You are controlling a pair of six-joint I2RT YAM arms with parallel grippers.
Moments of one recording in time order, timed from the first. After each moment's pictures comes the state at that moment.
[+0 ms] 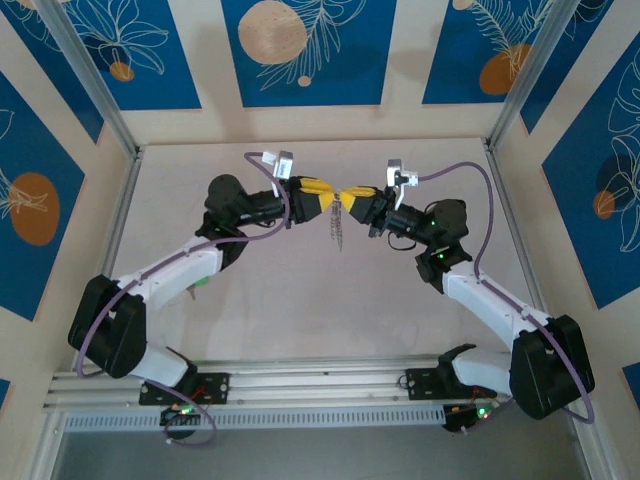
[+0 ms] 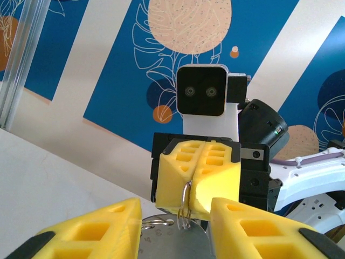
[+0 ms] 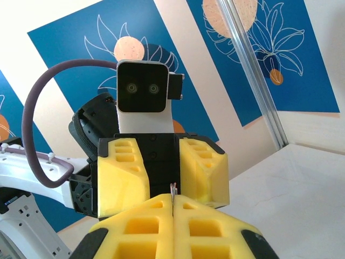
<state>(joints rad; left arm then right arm) -0.55 1.46 0.99 0.75 0.86 -0.68 0.40 1.18 0.71 0.81 -0.78 0.70</state>
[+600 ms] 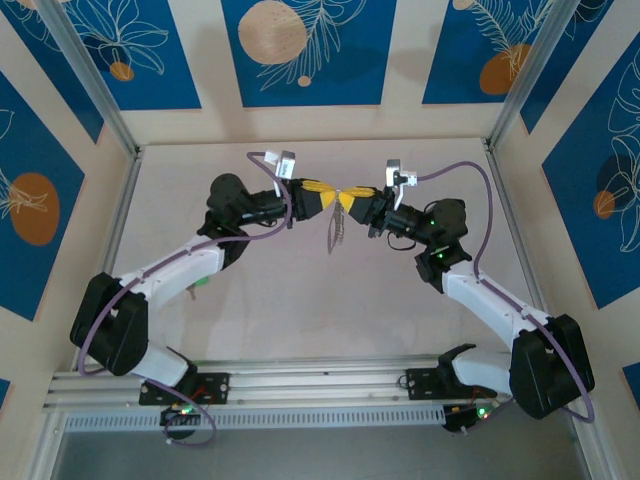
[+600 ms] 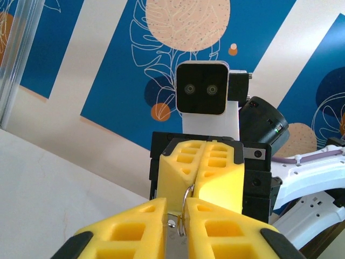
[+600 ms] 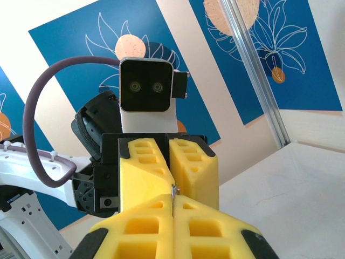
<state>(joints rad) -0.56 1.47 1.00 0.75 0.87 -0.68 0.41 1.19 0.71 0.81 -0.79 0.70</state>
